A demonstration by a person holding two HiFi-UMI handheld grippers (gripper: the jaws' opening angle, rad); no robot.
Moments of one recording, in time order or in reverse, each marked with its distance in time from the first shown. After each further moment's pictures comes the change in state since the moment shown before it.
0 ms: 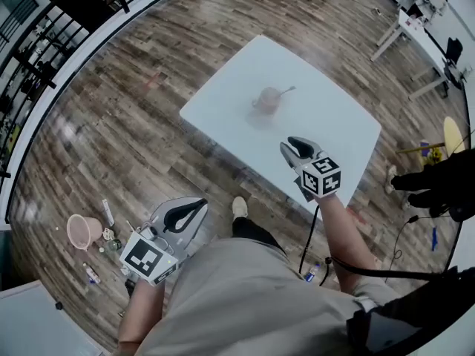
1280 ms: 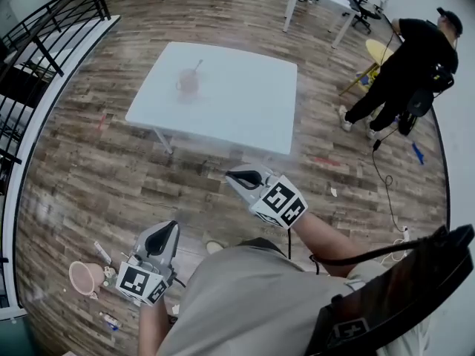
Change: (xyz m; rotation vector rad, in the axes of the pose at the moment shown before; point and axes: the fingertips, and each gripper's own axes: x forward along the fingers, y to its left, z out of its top) left arm -0.147 -0.177 -0.064 0.022 0.001 -0.121; right arm -0.232 0.272 -0.061 -0.174 -0.088 -0.019
